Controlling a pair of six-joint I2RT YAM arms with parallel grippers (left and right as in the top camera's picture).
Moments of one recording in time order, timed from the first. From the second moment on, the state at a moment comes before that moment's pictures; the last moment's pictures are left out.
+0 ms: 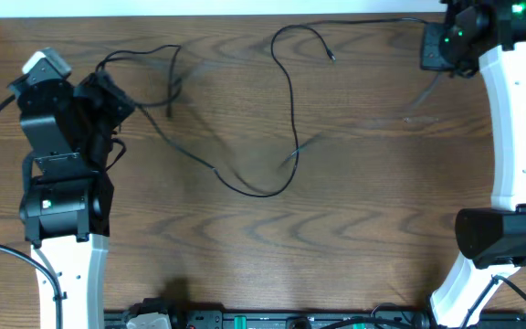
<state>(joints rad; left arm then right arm) 0.12 1.10 1.21 -0.50 -0.02 -0.62 0.06 1.97 2.28 -1.44 0.13 0.19</state>
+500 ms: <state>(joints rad) 0.16 1.12 1.21 -0.56 0.00 -0.56 -0.03 1.91 2.28 -1.45 0.04 0.18</state>
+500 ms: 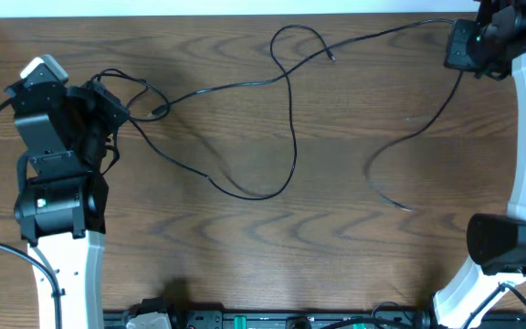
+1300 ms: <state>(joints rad) 0.16 1.18 1.21 -0.62 0.12 -0.53 -0.18 1.76 2.28 -1.45 -0.28 0.05</state>
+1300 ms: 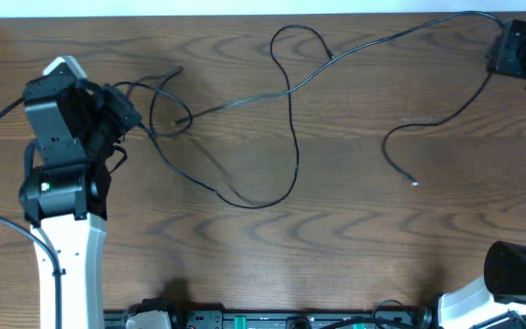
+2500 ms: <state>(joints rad) 0.11 1.29 1.21 -0.64 0.24 -0.47 -0.38 1.53 2.28 -1.16 -0.85 0.05</state>
